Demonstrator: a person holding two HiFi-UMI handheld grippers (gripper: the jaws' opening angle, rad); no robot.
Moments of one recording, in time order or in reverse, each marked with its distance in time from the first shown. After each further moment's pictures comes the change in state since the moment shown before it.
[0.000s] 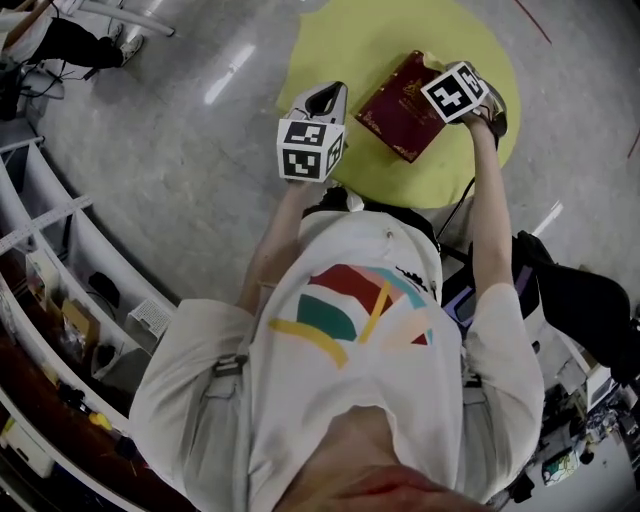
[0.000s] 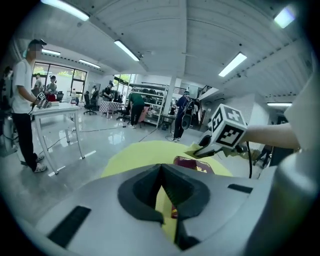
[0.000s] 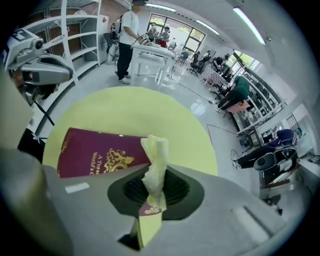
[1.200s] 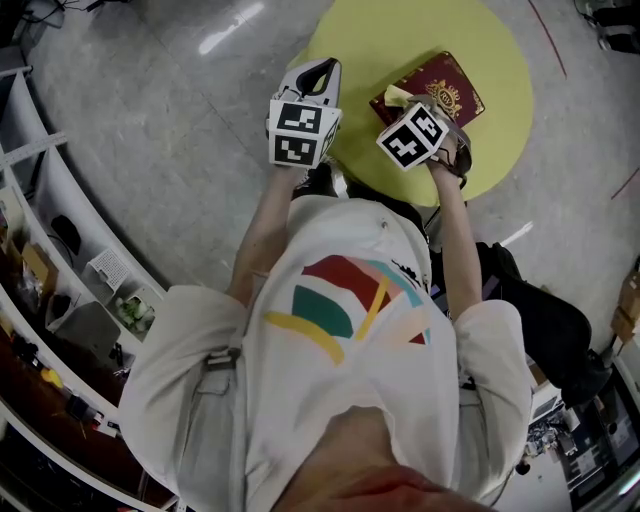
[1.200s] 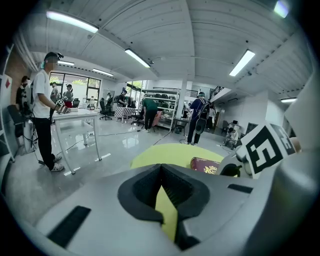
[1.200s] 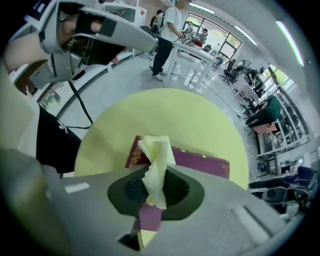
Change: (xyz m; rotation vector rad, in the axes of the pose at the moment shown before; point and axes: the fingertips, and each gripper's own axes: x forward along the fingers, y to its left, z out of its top) left arm -0.046 0.054 -0.005 -0.029 -0.056 0.165; right arm -0.009 0.165 0.024 -0.277 0.031 0.167
